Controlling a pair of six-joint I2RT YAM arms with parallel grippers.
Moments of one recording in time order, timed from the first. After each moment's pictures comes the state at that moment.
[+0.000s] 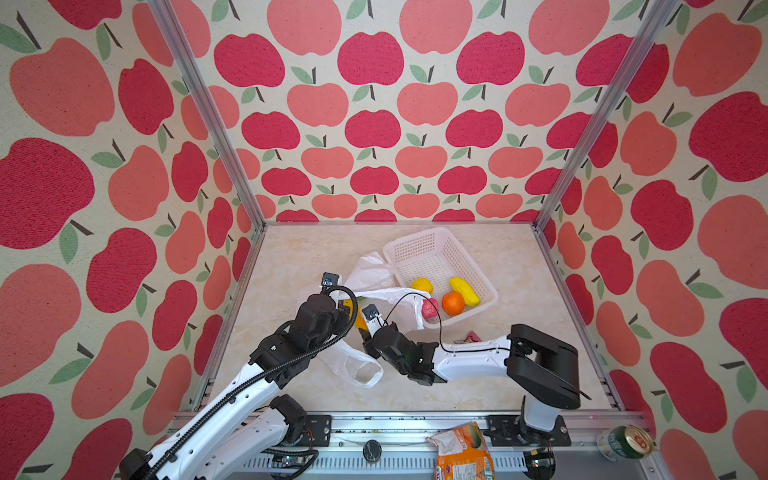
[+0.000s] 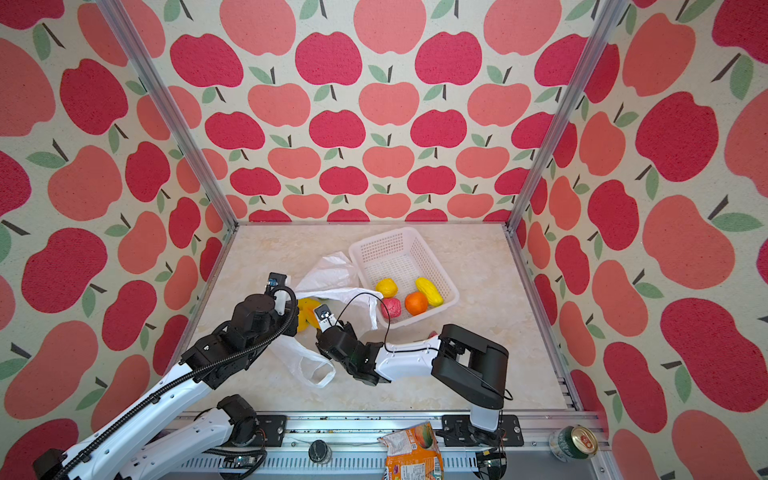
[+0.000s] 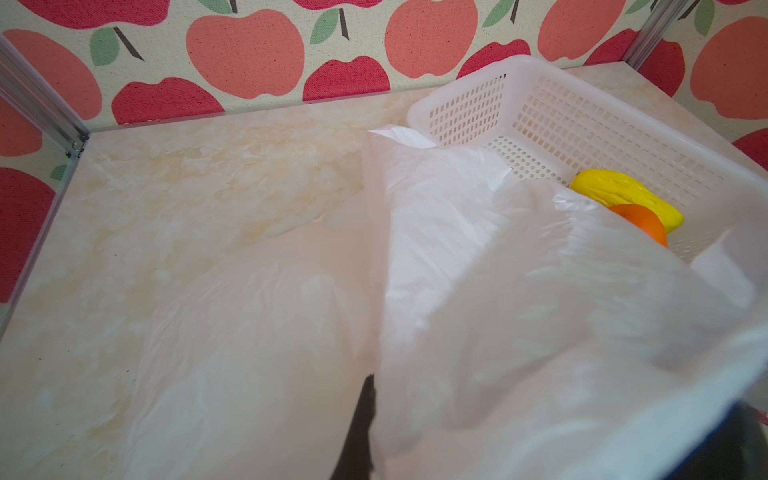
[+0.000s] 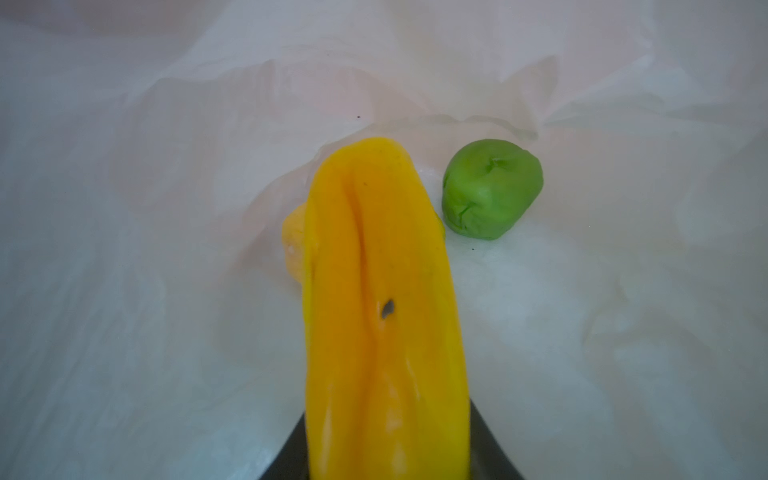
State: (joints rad) left arm -0.65 0.79 0.74 -0.52 -0.31 -0.22; right arm 1.34 1.79 0.93 0.37 0.47 0.26
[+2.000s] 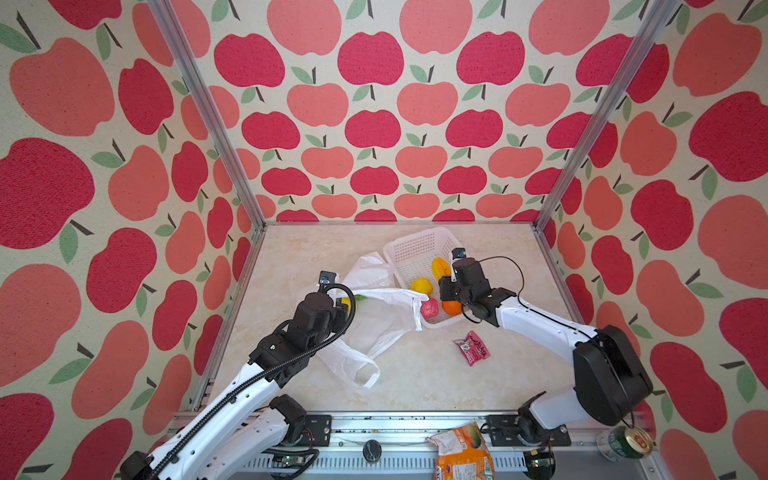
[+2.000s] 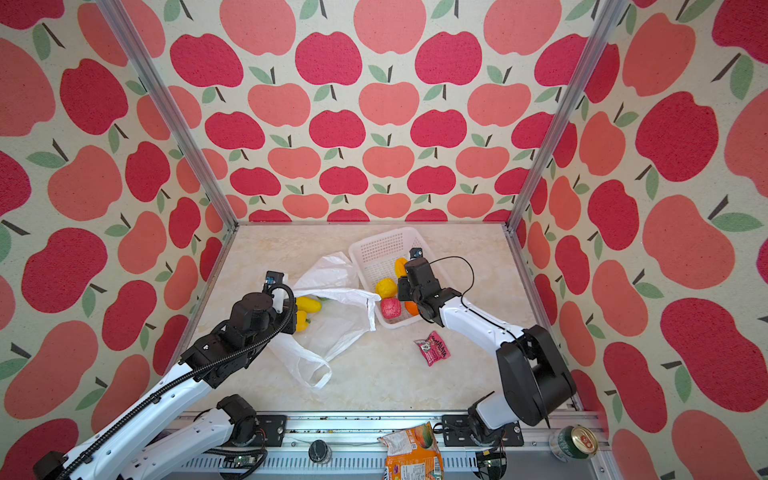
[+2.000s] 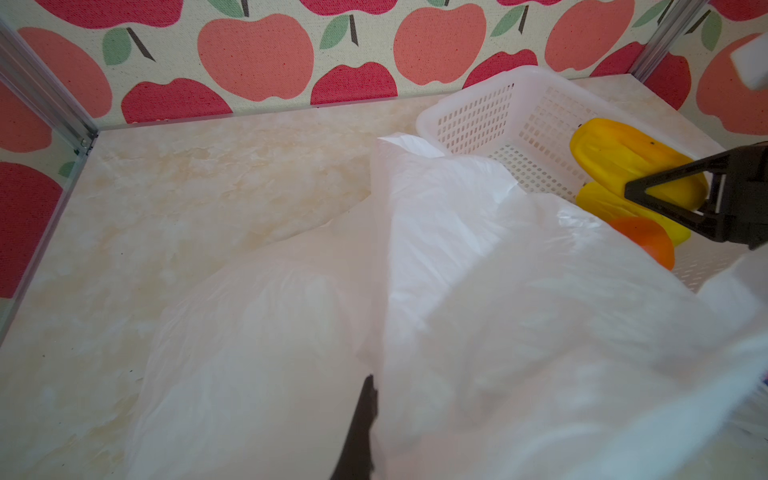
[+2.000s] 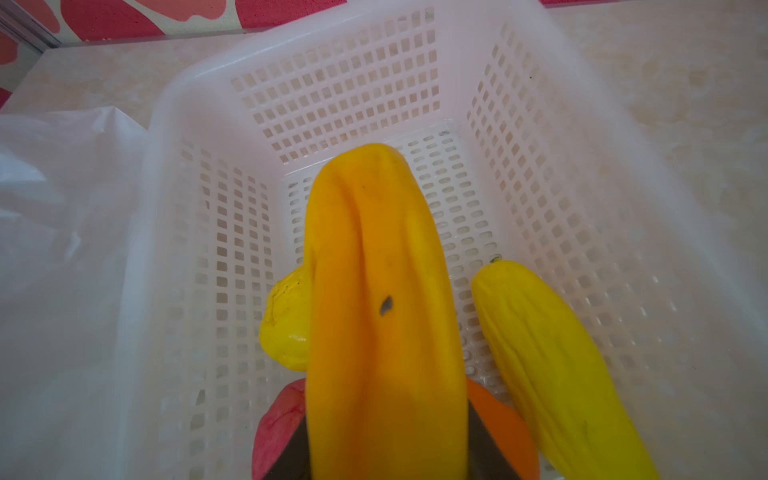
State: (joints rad) left arm -0.63 0.79 0.73 -0.50 -0.30 -0.22; right arm 0.61 1.53 0.94 -0.14 0.16 0.36
